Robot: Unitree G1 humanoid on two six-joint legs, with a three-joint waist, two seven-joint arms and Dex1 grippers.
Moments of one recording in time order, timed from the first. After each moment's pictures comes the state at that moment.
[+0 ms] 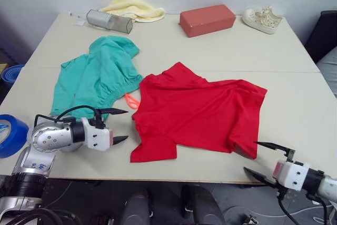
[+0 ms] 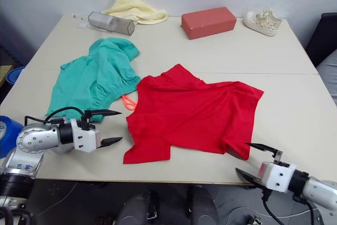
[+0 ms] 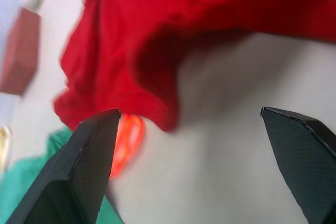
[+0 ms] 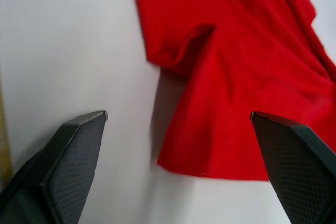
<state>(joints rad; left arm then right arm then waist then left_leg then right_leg) -0.23 0.79 0.01 0.18 0.09 -0.74 -0.92 0.38 -0.74 -0.30 -0.06 0.06 -0.58 0.91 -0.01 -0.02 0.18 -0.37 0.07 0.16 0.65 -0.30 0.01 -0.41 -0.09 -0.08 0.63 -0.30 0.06</state>
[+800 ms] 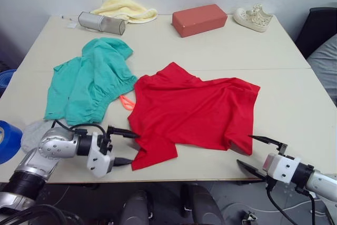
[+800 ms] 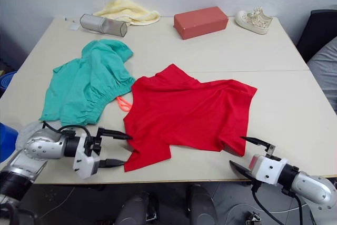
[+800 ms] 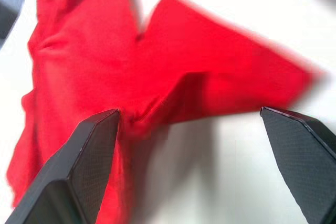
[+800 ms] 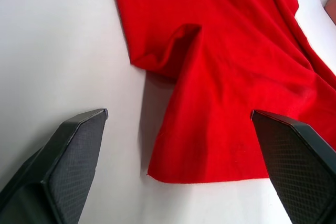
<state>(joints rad) -0.18 0.97 -0.22 0.19 -0.11 -0.97 -1.04 0.37 -0.77 -0.24 -0.09 0.03 -0.52 0.81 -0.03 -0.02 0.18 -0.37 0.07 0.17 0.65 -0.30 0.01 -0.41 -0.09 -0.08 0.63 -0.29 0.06</state>
